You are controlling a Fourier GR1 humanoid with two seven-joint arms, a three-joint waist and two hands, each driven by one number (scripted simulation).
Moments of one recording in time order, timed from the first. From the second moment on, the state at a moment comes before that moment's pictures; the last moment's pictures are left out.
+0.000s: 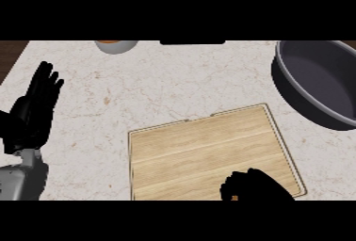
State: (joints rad) left arm -0.20 0.26 0.10 -1.64 0.12 0.17 0.24; right arm 0.03 -0.47 0.64 -1.91 0.77 0.39 0.18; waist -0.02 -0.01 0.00
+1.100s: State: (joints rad) left arm -0.19 0.24 0.10 -1.63 0.12 0.15 0.22; right arm 0.12 -0.51 -0.16 -2.24 0.28 0.14 0.12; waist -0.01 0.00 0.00
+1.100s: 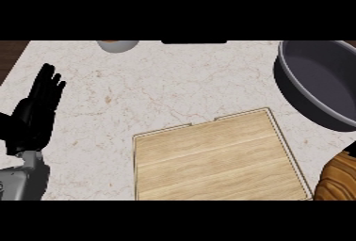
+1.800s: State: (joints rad) left arm -0.20 0.22 0.10 -1.65 0.09 0.14 0.23; right arm -0.25 -0.57 -0.32 -1.64 0.16 0.20 0.00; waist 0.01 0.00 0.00
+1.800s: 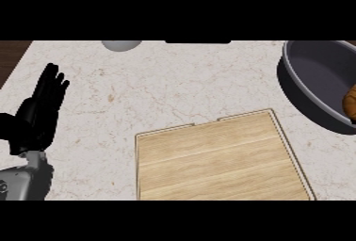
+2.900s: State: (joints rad) left arm -0.23 0.19 0.07 -1.64 0.07 0.14 0.23; right arm -0.69 -0.62 -0.29 -0.56 0.60 -0.13 -0.44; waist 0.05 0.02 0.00
